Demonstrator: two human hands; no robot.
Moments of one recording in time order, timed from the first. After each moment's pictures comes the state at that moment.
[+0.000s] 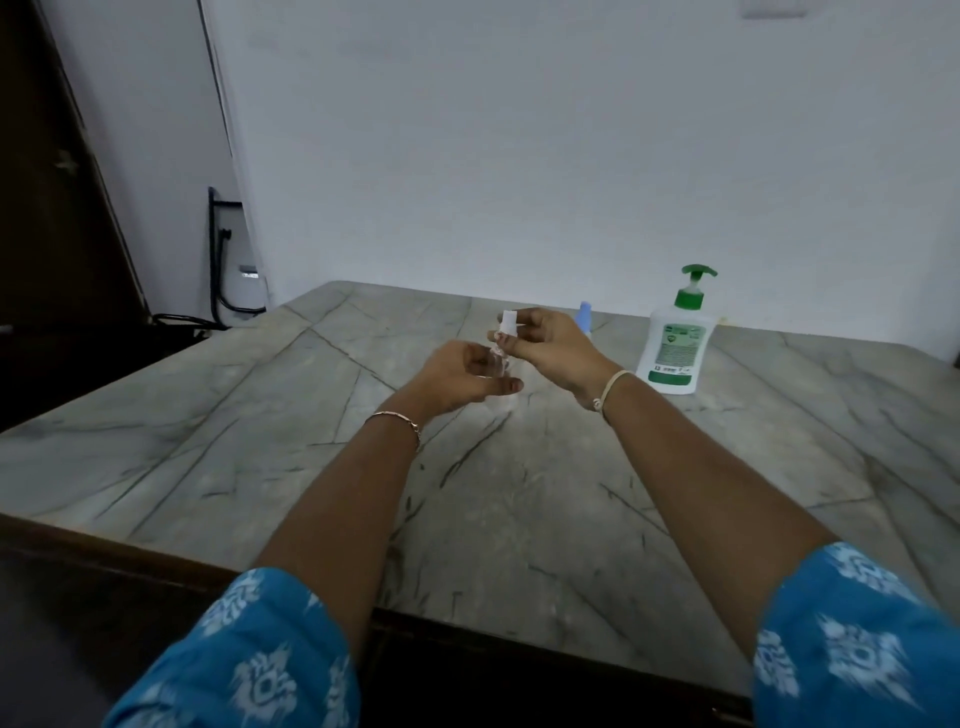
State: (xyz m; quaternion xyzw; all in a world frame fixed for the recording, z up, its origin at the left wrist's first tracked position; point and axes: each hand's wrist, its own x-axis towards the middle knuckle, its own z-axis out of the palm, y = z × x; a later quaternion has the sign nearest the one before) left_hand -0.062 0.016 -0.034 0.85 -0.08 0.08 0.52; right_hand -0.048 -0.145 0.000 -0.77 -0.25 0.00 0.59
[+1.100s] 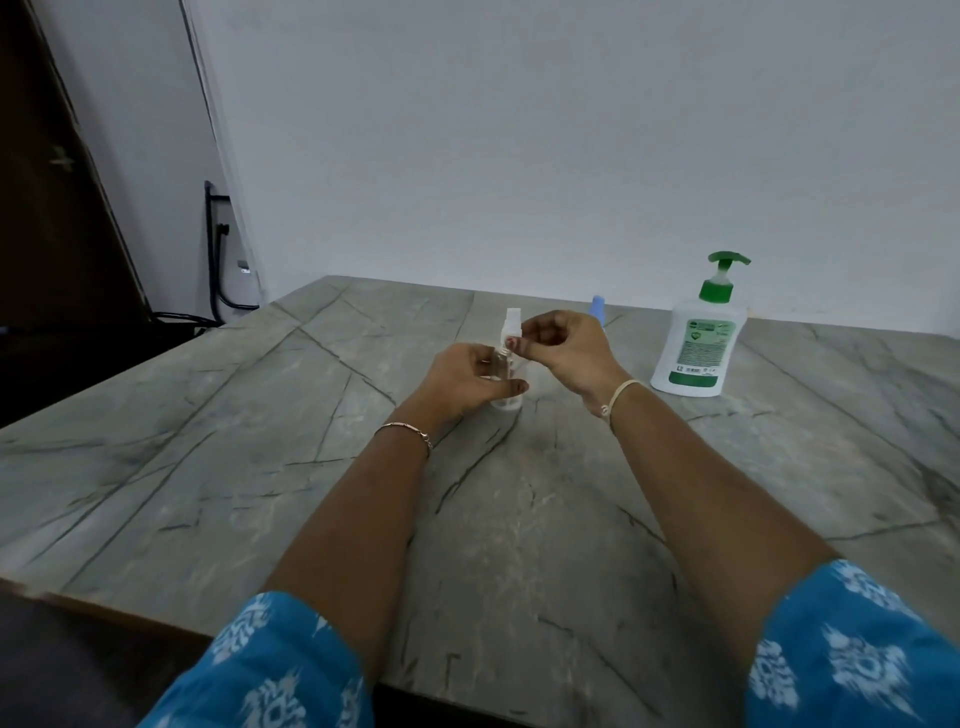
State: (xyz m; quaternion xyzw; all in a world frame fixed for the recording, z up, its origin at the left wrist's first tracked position) left_hand -0.021 0.014 -0.053 0.86 -0.05 0.12 0.50; right_hand 0.004 -0.146 -0.029 -0.74 -0.20 -0.09 0.64
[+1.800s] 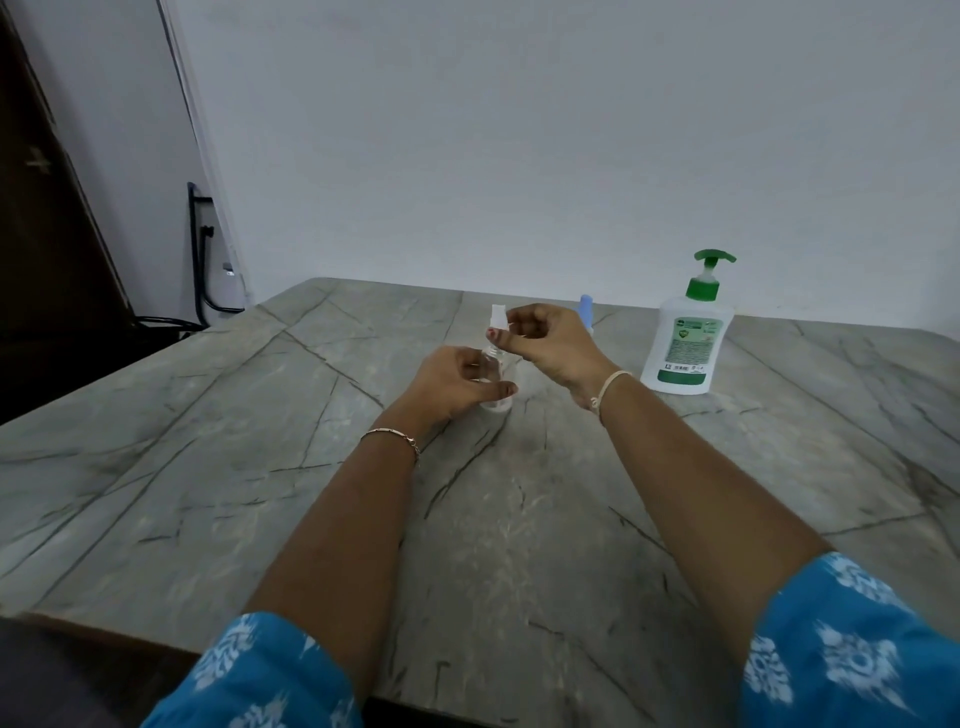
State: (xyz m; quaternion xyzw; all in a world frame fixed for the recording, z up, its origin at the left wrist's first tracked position) left_hand -0.025 0.014 -0.053 0.83 -0.05 0.09 0.54; right_hand 0.004 -0.143 -0.021 -0.76 -0.22 -0.06 0.61
